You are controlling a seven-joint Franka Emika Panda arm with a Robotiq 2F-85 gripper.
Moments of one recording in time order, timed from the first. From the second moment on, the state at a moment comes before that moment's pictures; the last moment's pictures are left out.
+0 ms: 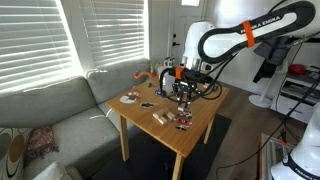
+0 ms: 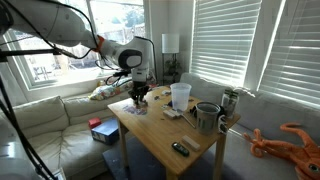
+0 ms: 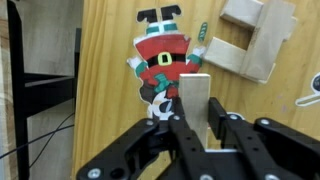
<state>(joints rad) 0.05 -0.10 0.08 -2.16 0.21 2.10 1.53</state>
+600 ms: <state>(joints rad) 0.08 -0.10 0.12 -2.16 0.21 2.10 1.62</state>
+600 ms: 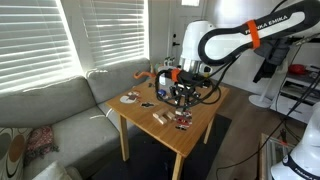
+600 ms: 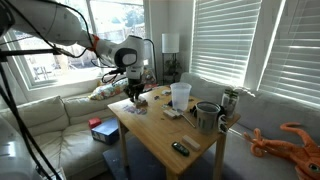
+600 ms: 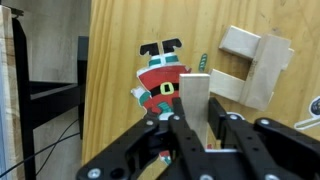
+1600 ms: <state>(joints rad) 0.10 -0.04 0.12 -2.11 0.21 2.17 1.85</state>
